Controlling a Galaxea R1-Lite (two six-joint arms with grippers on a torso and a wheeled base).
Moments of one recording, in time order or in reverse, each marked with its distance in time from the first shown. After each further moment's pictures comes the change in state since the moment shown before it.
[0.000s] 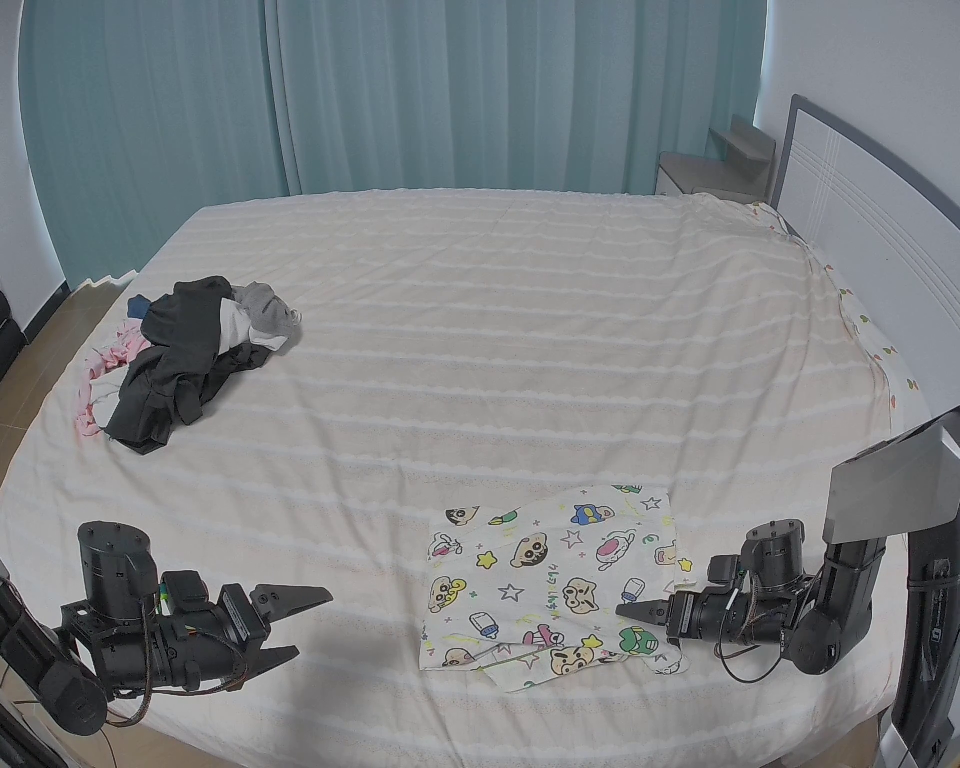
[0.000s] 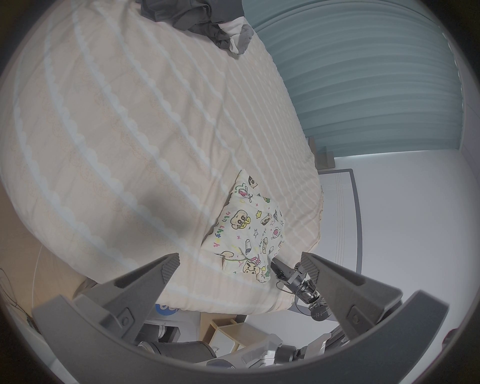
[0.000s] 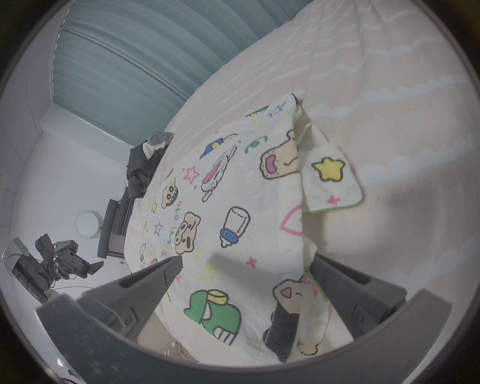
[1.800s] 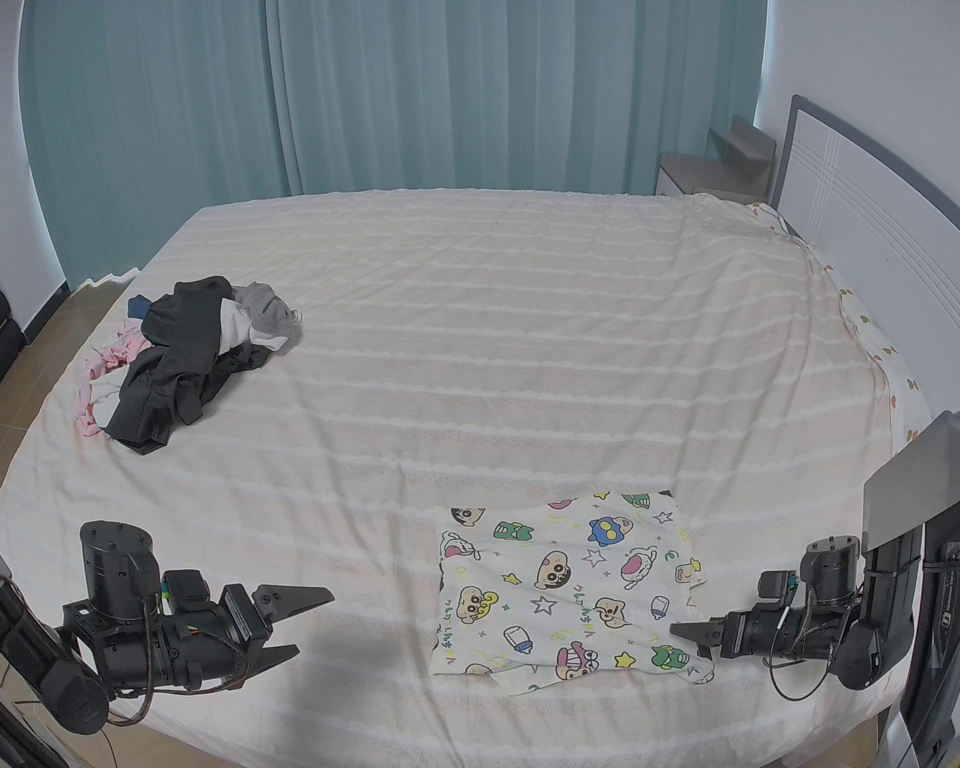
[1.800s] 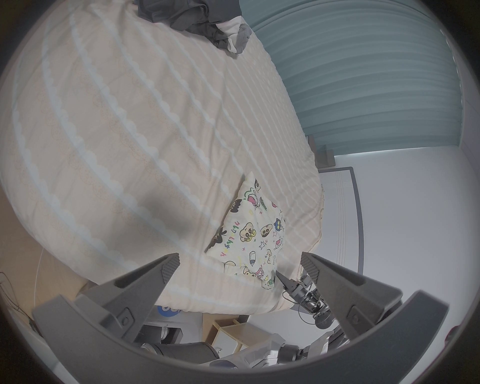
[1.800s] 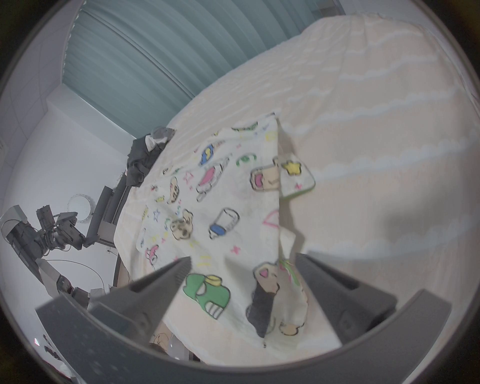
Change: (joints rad) left arm -0.001 0.007 -0.004 0.001 0.004 0.018; right arm -0.153 -0.006 0.264 -0.225 0.059 -0.212
